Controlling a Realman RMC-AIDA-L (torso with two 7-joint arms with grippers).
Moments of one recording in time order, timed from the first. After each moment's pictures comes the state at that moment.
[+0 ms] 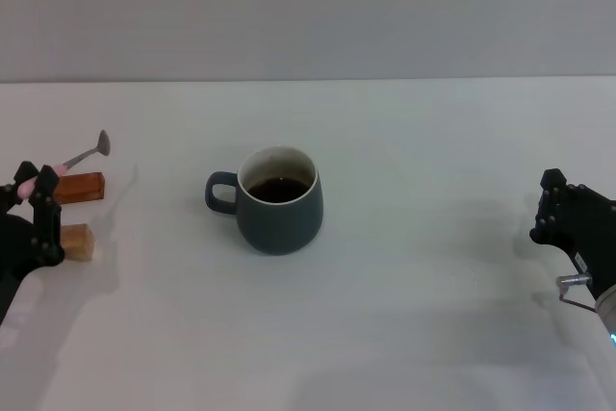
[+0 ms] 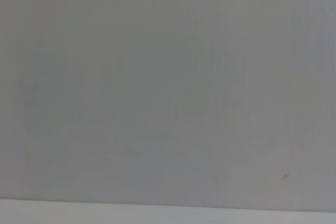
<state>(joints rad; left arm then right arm) -0.14 -2.00 -0.65 -0.33 2.33 1.46 -0.12 0.35 2.09 0.50 0.36 -1.96 -1.05 -0.07</state>
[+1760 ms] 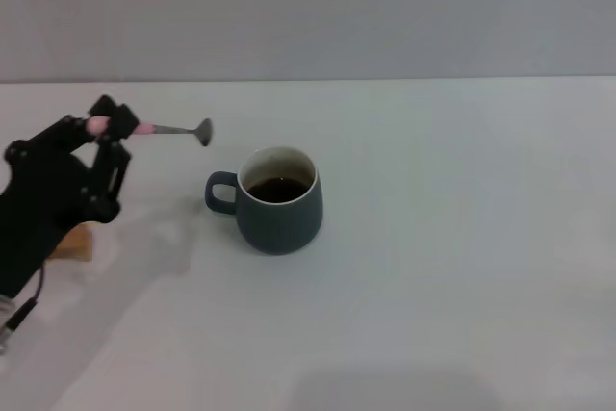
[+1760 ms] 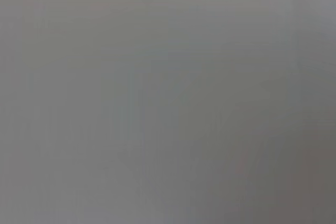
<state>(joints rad) -0.03 -1.83 -0.90 -0.83 2.88 1.25 -0.34 0.10 2.09 0.76 0.32 -1.84 -1.40 -0.08</state>
